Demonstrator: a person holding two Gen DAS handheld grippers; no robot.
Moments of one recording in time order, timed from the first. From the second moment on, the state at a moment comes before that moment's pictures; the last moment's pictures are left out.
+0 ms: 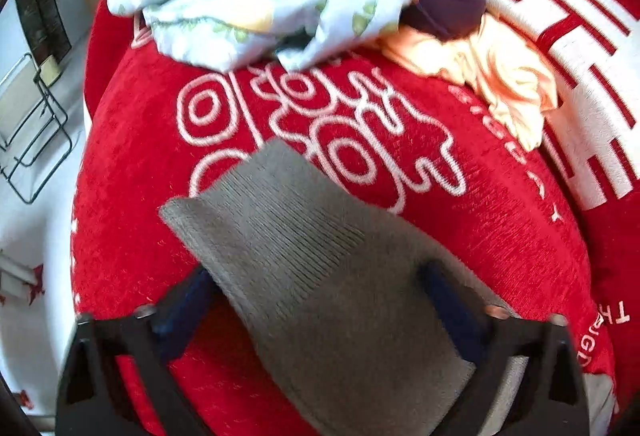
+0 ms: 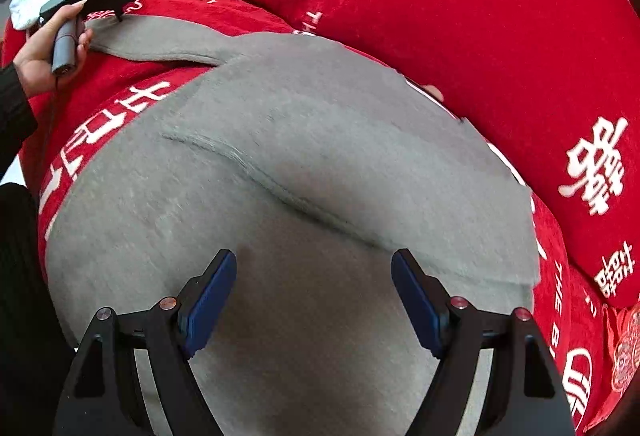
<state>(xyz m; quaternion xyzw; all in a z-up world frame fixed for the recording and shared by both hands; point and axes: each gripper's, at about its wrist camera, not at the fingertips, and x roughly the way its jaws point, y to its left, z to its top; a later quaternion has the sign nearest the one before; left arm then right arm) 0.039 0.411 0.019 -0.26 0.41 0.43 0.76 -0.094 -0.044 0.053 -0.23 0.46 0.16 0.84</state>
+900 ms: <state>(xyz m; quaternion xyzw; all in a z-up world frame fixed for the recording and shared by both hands) -0.024 0.400 0.076 -0.32 0.34 0.26 0.84 0.117 0.123 0.008 -0.15 0.50 0.20 0.83</state>
